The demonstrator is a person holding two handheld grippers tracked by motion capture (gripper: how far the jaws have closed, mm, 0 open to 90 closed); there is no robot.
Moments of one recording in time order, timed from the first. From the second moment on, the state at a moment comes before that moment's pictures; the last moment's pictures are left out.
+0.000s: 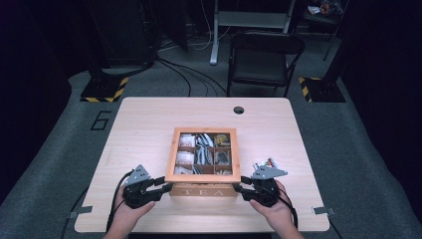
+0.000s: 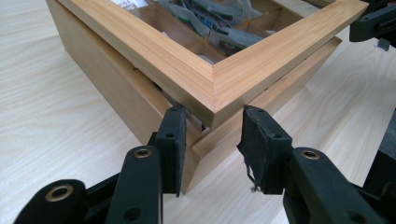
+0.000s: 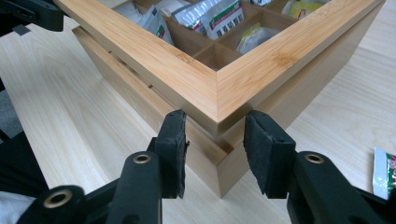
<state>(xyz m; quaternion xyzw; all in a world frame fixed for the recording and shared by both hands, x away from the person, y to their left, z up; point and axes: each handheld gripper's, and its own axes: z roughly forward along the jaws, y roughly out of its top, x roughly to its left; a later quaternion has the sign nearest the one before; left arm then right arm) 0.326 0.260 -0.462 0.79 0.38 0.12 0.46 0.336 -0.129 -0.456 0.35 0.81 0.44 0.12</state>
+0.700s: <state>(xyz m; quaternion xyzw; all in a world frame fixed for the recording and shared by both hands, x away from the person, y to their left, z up) 0.330 0.274 -0.452 0.77 0.40 0.13 0.48 0.336 -0.143 -0.449 0.37 0.79 0.47 0.13</state>
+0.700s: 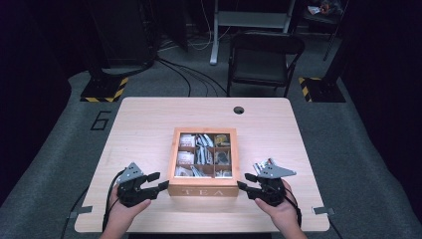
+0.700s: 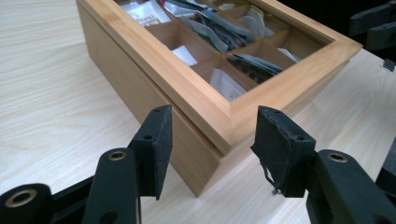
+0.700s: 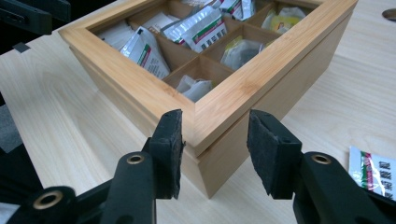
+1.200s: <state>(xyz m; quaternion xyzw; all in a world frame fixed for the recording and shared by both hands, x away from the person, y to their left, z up) 0.350 0.297 -0.459 0.76 0.43 0.16 0.46 0.355 -0.161 -0.452 0.40 0.78 0.45 0.18</state>
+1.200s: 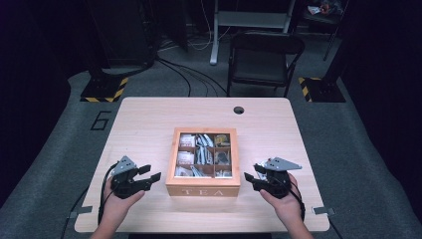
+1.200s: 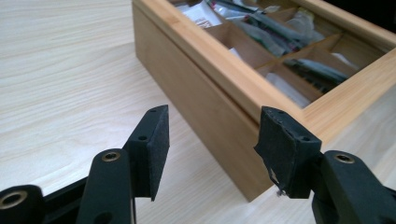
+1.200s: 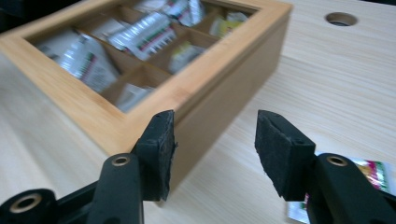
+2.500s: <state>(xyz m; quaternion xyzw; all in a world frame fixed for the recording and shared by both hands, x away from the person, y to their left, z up) 0.365 0.312 -0.501 0.77 0.45 0.16 0.42 0.374 -0.179 -0.498 0.45 0.78 0.40 0.17</state>
